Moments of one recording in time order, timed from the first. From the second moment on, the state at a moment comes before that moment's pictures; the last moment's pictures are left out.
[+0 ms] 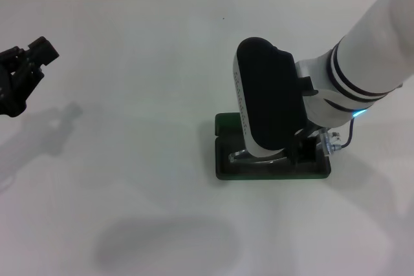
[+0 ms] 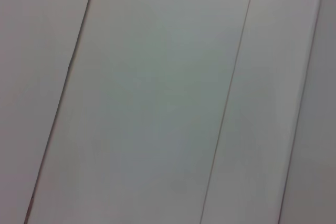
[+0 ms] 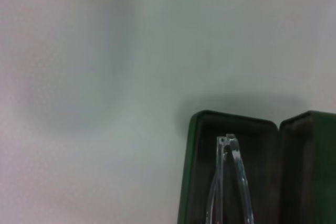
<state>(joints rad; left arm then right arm) -0.23 -2.08 0.63 0.68 1.48 1.72 -1.26 0.77 2.03 -1.96 -1.49 -2.61 -1.49 2.31</state>
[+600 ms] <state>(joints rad) -0.22 -2.07 0.63 0.68 1.48 1.72 -1.25 0.78 2.03 -1.97 -1.44 -2.61 -1.42 2.31</state>
